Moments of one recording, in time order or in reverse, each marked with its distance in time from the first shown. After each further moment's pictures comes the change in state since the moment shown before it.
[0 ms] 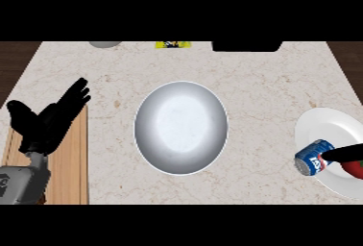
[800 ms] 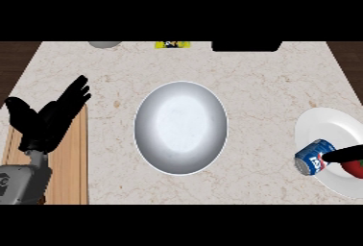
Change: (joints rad) left arm -0.009 -0.030 0.030 -0.027 -0.021 -0.009 0.044; right arm -0.017 0.084 -0.100 0.121 0.057 0.051 -0.059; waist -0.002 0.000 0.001
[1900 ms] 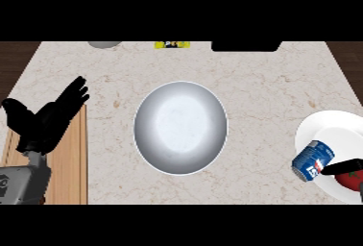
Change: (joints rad) left arm 0.007 -0.051 0.072 0.002 -0.053 -0.069 0.004; right arm 0.011 0.091 -0.129 0.252 0.068 -0.013 -0.121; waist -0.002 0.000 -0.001
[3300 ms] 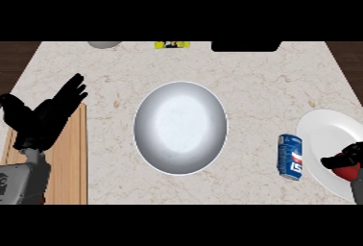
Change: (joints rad) left arm -0.022 -0.054 0.079 -0.014 -0.065 -0.060 0.046; right arm -0.029 0.000 0.028 0.083 0.109 -0.101 -0.169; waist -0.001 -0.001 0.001
